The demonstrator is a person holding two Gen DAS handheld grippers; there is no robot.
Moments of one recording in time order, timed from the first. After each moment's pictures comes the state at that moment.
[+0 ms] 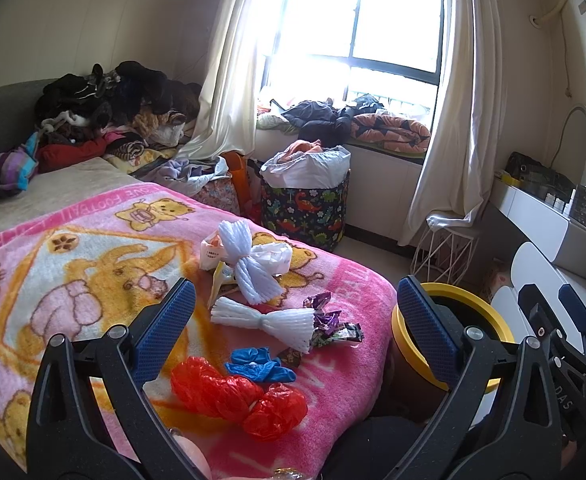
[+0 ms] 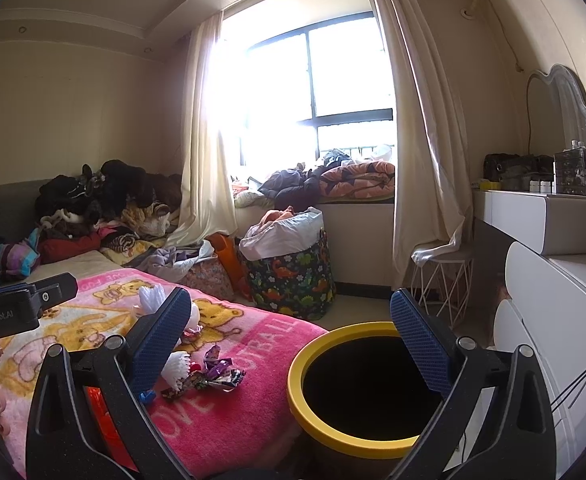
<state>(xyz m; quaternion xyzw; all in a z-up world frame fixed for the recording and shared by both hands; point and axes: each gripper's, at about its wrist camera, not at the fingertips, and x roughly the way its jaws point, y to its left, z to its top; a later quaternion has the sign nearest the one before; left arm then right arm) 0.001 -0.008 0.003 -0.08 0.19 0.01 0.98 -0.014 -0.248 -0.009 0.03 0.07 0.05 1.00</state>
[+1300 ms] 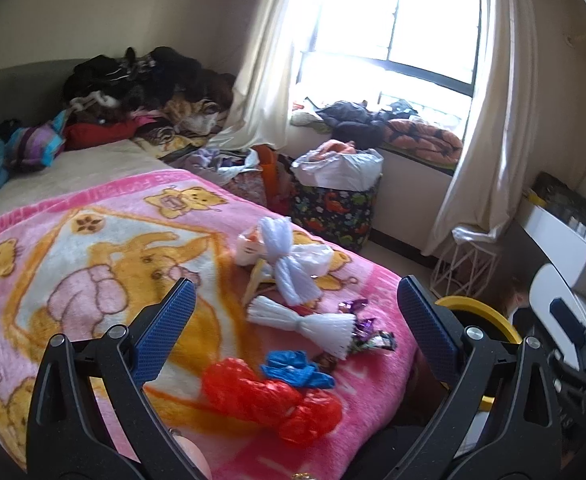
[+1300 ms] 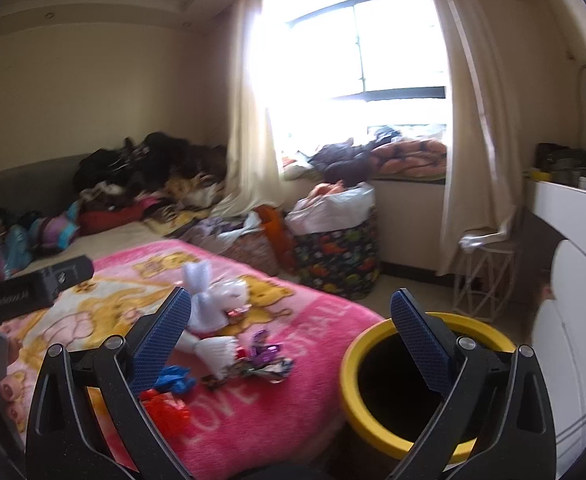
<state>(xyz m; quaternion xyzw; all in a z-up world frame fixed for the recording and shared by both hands) 0.004 0.031 0.004 -0.12 0.20 0.07 0.97 0.018 -0.209 -0.009 0.00 0.12 0.15 0.98</state>
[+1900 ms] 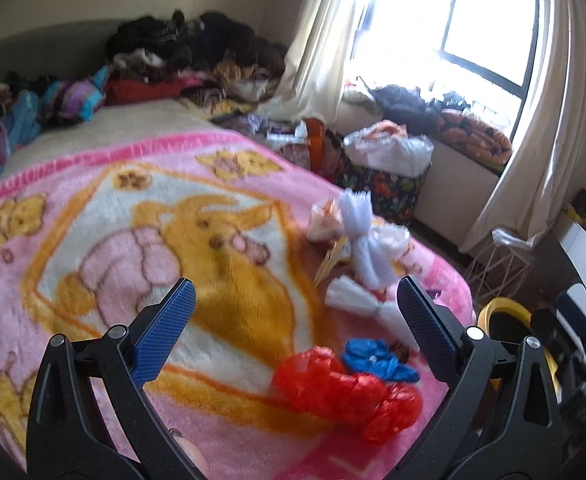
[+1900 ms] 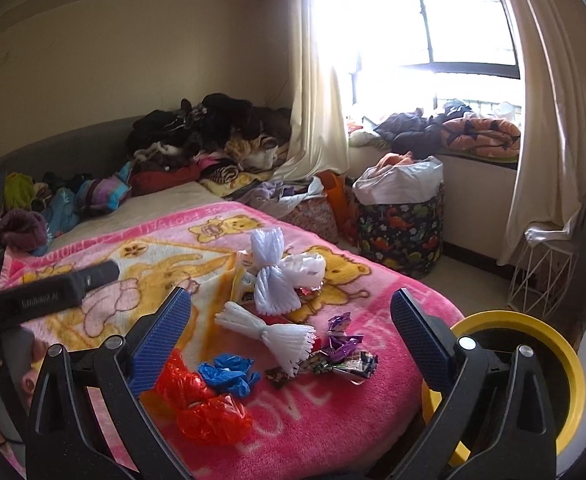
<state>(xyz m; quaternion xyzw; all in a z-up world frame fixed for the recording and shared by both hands) 0.015 0.101 -0.036 -0.17 0.26 0.12 0.94 0.060 -0.147 -0.016 -0.03 0.18 0.26 0.95</state>
